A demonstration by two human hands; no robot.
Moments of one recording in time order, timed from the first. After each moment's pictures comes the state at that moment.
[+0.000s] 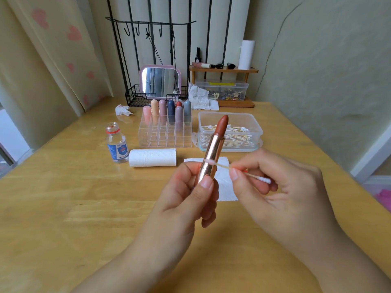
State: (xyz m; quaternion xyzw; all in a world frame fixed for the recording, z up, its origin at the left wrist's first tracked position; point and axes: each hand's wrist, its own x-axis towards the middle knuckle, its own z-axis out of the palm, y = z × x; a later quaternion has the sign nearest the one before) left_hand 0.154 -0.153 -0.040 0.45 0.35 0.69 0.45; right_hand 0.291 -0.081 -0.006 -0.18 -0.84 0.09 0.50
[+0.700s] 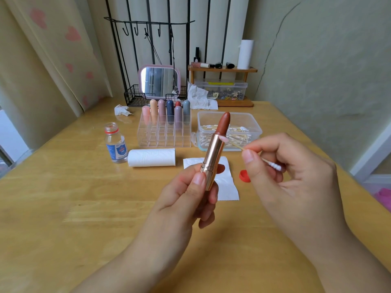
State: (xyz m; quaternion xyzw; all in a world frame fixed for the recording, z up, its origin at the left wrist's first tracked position) left_hand 0.156 -0.153 -0.038 0.45 0.37 0.68 0.45; right_hand 0.295 -0.075 -0.005 -0.22 -0.79 0.13 0.55
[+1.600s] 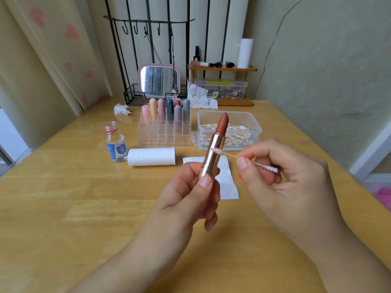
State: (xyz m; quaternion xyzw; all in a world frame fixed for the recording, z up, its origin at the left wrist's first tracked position) left_hand 0.153 -0.153 -0.041 0.45 0.34 0.67 0.48; right_hand 0.295 -0.075 -0.004 -0.19 -0.82 0.14 0.52
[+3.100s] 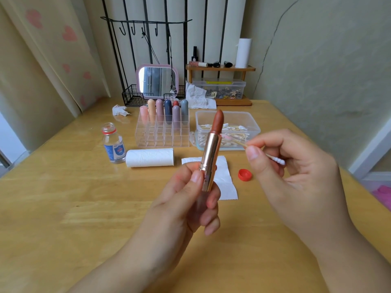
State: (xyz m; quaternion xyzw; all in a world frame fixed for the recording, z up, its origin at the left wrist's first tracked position) left_hand 0.156 -0.152 -0.036 0.38 0.29 0.68 0.55; right_hand 0.299 -0.073 -0.001 -0.20 -0.79 0.19 0.55
